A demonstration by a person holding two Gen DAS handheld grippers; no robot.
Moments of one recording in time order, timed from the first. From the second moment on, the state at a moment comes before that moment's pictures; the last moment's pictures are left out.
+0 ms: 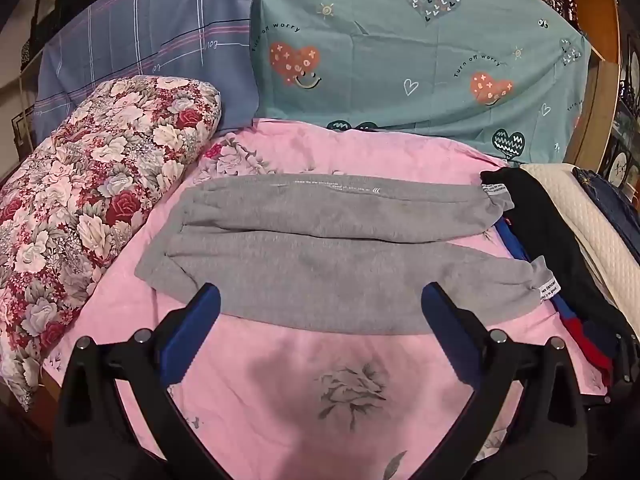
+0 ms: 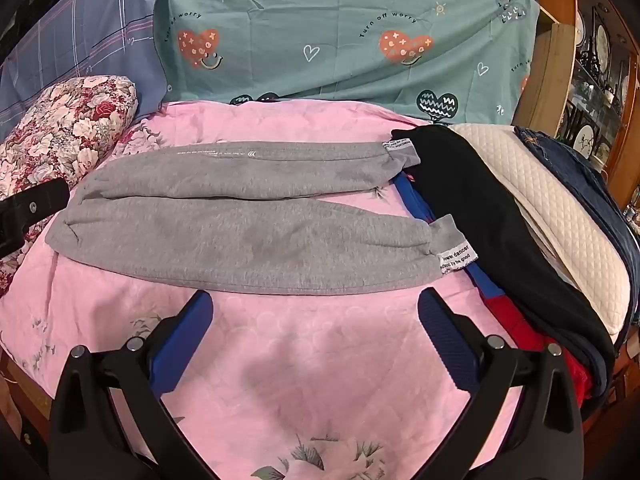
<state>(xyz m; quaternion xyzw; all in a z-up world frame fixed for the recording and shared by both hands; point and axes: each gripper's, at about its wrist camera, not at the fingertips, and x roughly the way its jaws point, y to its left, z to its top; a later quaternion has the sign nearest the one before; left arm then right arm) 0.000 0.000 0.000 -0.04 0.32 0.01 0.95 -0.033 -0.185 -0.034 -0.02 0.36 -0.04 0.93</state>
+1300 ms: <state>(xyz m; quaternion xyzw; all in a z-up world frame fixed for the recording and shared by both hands) -0.001 0.007 -0.011 -0.03 0.34 0.01 0.94 -0.039 -0.176 -0.032 -0.01 0.36 -0.04 0.93</state>
